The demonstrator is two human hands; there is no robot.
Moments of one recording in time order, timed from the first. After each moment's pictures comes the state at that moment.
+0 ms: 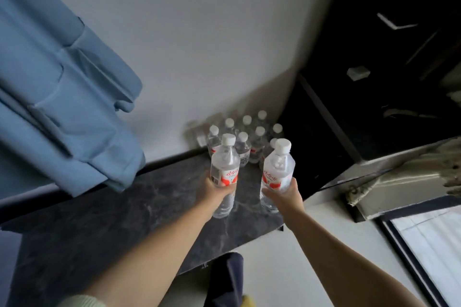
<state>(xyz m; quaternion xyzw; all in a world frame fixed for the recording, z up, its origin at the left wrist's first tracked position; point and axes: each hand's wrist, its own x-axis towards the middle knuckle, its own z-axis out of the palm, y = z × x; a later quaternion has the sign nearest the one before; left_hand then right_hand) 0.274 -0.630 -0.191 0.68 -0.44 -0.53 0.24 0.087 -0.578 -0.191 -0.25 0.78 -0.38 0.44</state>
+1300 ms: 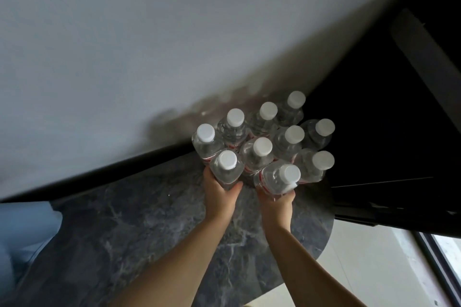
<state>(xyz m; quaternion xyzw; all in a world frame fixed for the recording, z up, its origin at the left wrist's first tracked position) 0.227 -0.762 -0.391 0.66 -0.41 -0.51 0.36 0.120 -0.710 -0.399 -0.09 0.82 -0.40 0.41</state>
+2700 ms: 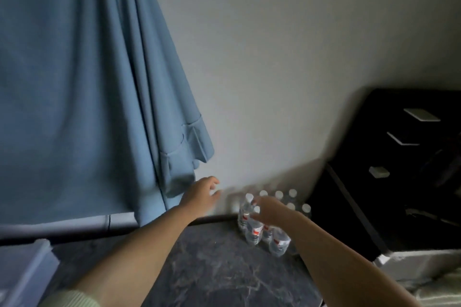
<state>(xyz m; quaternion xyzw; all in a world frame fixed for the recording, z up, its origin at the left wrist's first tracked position) 0.409 -0.679 -0.045 0.62 -0.70 -0.24 0.24 0.196 -0.668 -0.031 -0.74 0.63 0.07 0.22</state>
